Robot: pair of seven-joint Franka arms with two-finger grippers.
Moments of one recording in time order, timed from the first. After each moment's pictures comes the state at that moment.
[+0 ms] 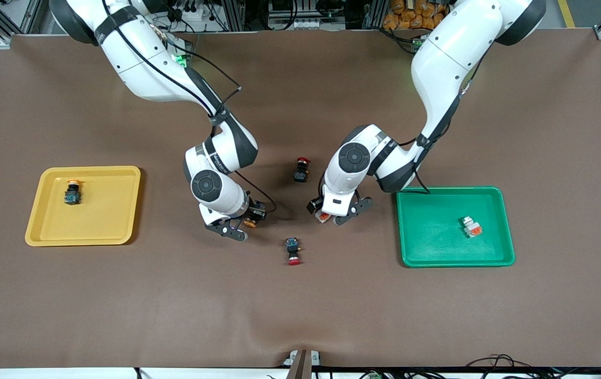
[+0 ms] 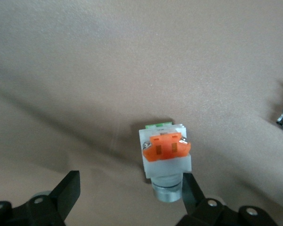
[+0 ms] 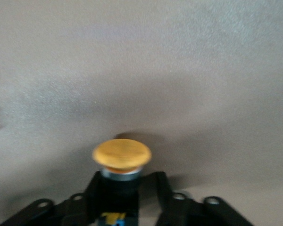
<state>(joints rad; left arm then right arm) -0.38 0.78 -0.35 -1.65 0.19 2.47 -1.38 0.46 0.73 0.08 -1.66 0.15 2.39 0.77</state>
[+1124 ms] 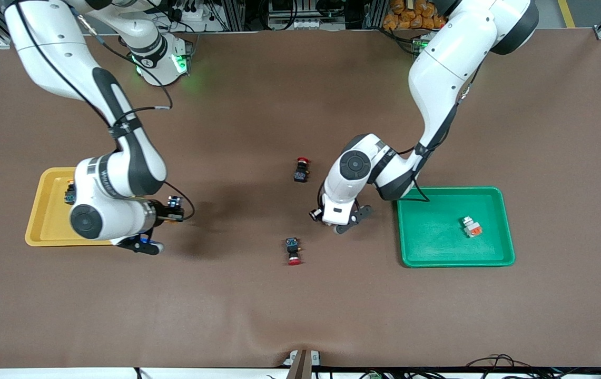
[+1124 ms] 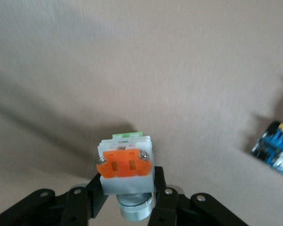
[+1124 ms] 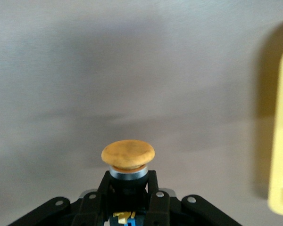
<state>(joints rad) -0.38 0.82 -0.32 -1.57 0.23 2.48 -1.39 0.10 0.59 0.07 -1.64 0.13 1.91 0.30</state>
